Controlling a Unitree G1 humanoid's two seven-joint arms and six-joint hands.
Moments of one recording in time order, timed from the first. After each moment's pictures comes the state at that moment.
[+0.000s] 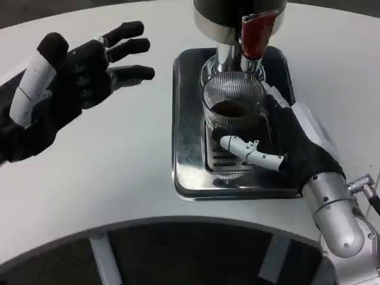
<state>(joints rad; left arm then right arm) -0.58 0.61 0.31 0.20 -0.46 0.02 -0.93 -0.46 -0.17 0.15 -0.11 -0.49 0.34 0.03</state>
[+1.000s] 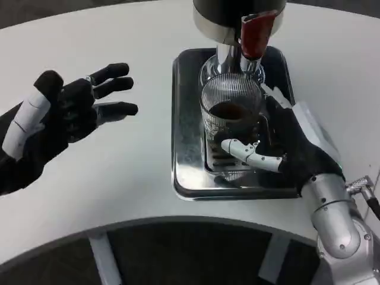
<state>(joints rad) -0.44 0.63 0.32 0.18 -0.46 0.02 -0.90 -0.46 -0.16 0.17 -0.11 -0.51 0.36 0.01</state>
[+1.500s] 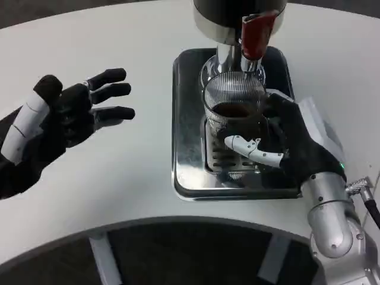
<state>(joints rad) -0.42 0.63 0.32 0.19 -0.46 0.02 -0.88 -0.47 -0.13 0.16 -0.08 -0.55 0.37 -0.09</state>
